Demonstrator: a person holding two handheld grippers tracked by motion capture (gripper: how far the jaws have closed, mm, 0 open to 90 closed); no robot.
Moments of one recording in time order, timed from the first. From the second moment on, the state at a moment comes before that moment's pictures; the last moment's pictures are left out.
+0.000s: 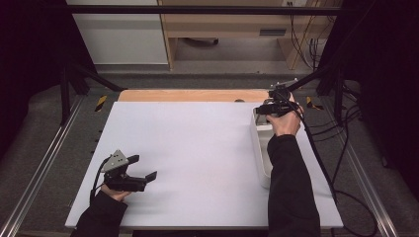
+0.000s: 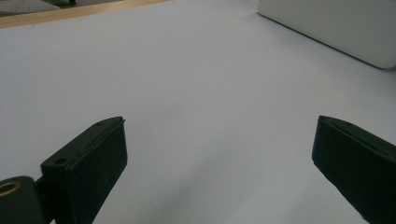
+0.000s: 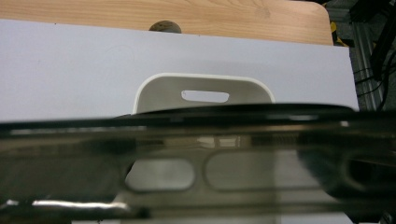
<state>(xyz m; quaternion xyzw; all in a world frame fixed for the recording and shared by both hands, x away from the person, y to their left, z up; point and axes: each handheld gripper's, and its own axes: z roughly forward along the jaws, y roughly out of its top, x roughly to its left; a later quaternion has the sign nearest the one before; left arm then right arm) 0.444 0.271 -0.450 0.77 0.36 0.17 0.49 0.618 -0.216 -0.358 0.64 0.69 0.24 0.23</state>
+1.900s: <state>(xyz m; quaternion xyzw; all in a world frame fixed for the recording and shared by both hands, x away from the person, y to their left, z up) 0.445 0.269 -0.451 0.78 0.36 0.17 0.49 0.652 -0.211 -0.378 0.67 0.70 0.19 0.17</state>
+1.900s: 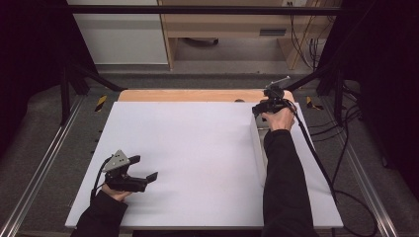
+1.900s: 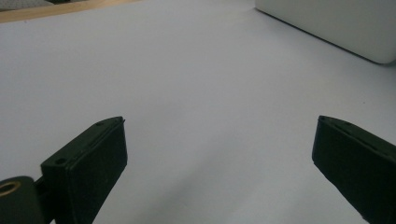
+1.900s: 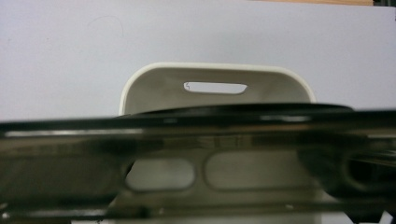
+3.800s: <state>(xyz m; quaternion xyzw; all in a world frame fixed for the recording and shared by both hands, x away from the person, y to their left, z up) 0.446 0.269 -0.452 0.78 0.36 0.16 0.49 0.634 -0.213 -0.344 0.58 0.70 0.33 0.23</state>
